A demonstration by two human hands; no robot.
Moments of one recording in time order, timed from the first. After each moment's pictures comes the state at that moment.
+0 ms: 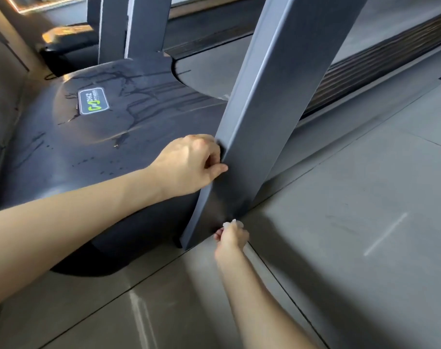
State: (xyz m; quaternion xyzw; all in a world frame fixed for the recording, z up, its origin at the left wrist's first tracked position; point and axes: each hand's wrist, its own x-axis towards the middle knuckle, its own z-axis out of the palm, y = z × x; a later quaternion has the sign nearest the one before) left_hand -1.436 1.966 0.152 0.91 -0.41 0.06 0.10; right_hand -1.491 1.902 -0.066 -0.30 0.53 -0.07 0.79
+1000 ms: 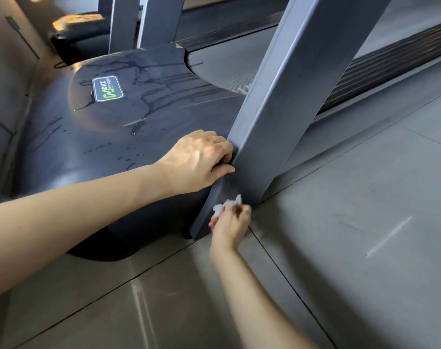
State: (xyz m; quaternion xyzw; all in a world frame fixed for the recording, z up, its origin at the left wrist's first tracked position) left_hand -1.432 1.991 0.133 0.85 -0.50 0.14 0.04; right_hand -1.509 1.938 -0.010 -0.39 0.39 -0.17 0.82
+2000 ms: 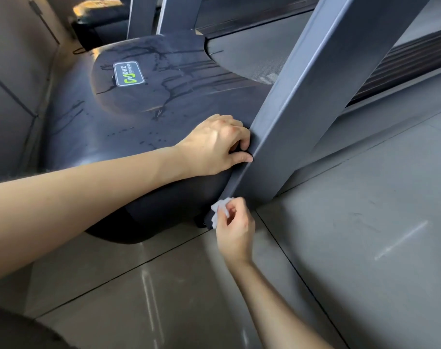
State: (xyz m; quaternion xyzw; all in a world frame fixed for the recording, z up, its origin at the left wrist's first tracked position) left_hand -1.419 1.995 0.133 0.87 -0.47 0.08 0.07; right_hand -1.541 1.948 -0.048 -0.73 0.15 -0.23 0.62
